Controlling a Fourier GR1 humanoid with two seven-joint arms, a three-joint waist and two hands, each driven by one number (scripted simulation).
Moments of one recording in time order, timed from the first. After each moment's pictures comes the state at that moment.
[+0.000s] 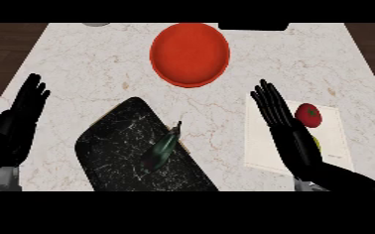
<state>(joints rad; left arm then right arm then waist) 0.00 0.49 -0.02 -1.61 0.28 0.22 0.10 -0.03 -0.21 0.30 -1.70 -0.27 0.02 -0.23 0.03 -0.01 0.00</state>
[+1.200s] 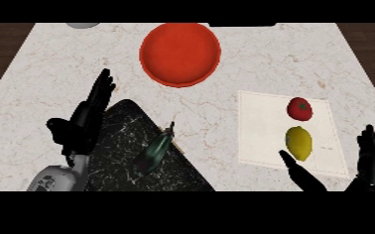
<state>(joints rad) -0.13 0.26 -0.23 -1.55 0.16 0.26 0.05 0.35 -0.12 0.17 -1.91 0.40 -0.83 -0.03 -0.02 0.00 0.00</state>
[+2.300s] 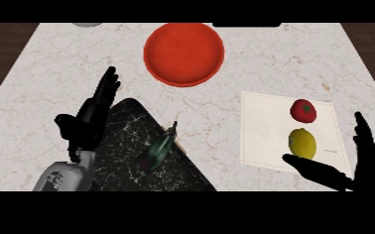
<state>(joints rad) -0.16 0.20 -0.20 -1.52 0.10 0.21 0.06 0.20 -0.19 0.08 -2.02 0.57 -0.34 0.79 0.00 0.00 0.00</state>
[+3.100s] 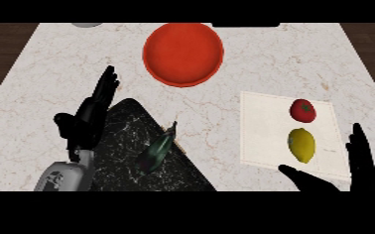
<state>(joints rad) -0.15 0.16 -0.13 -1.53 0.04 0.15 0.07 0.33 -0.08 0.06 -2.03 0.45 -0.36 0.52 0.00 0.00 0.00</state>
